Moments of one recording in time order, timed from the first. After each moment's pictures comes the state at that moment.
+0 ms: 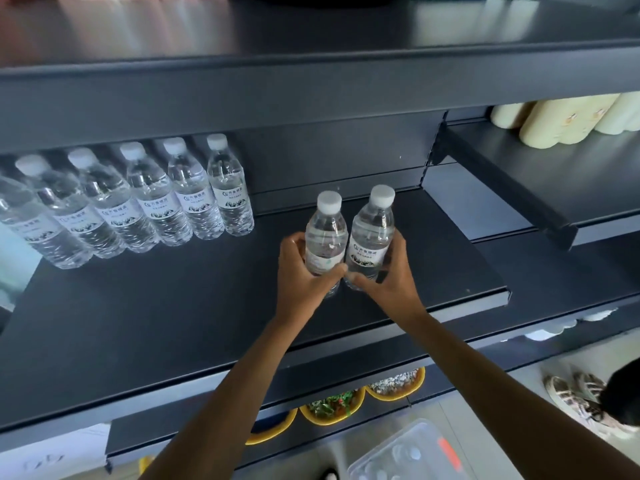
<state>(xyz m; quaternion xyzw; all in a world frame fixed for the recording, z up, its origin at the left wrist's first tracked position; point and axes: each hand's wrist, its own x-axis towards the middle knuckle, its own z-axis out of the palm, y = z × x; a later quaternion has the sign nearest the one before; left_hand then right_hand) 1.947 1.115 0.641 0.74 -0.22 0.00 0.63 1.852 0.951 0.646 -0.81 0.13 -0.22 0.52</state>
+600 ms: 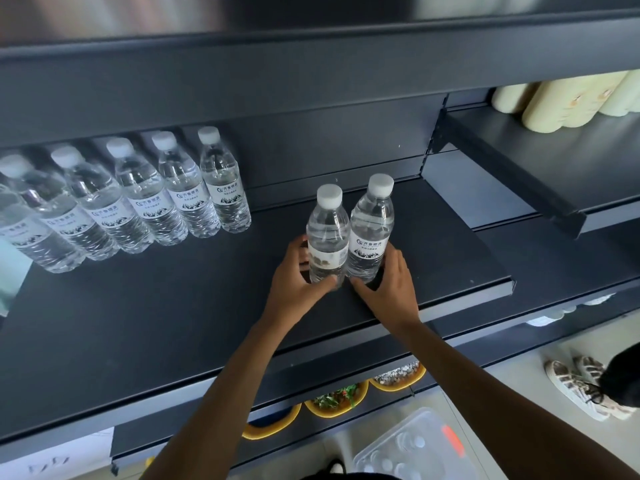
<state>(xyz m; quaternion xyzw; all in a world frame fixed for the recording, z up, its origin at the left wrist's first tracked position) 1.955 1.135 0.628 0.78 -0.24 -0.10 0.57 1.855 0.957 0.608 -0.88 0.19 -0.25 0.34</state>
